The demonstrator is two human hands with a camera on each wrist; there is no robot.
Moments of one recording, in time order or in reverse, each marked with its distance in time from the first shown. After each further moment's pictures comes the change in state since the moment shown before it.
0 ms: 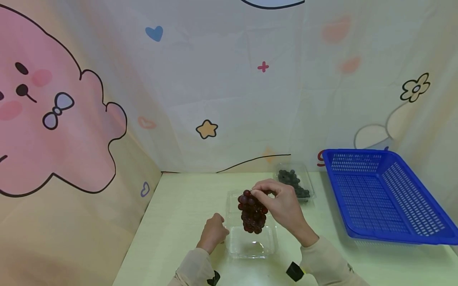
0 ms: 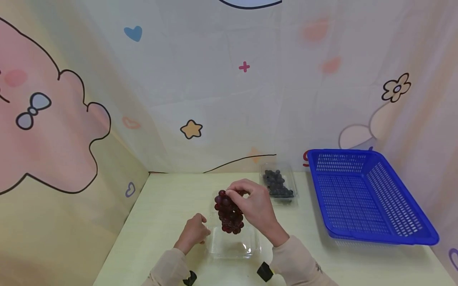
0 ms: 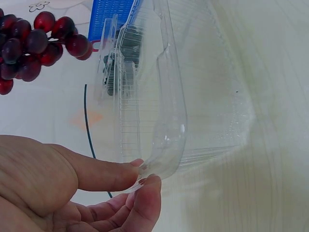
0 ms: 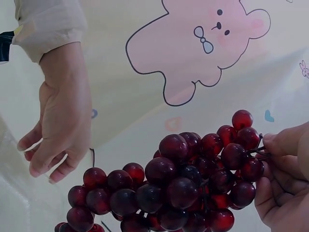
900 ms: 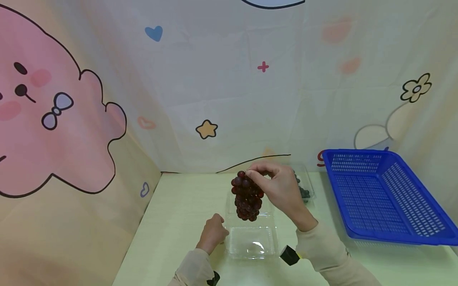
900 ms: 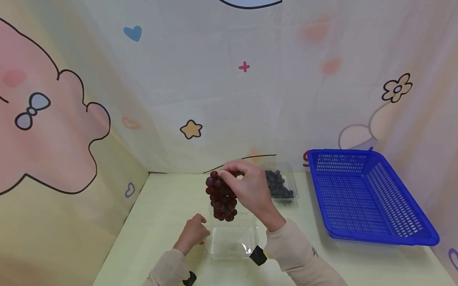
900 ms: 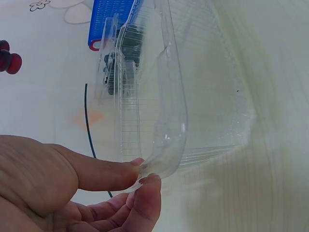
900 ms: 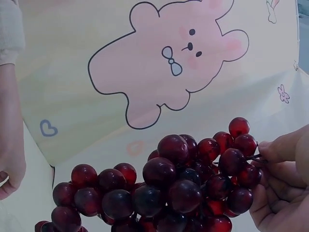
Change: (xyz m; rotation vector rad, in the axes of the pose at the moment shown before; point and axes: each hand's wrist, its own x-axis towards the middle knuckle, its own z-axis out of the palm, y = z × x) left_hand 0.002 0.000 0.001 0.002 -0.006 -0.005; right_hand 0.037 -0.047 -0.009 0.025 0.026 -0.038
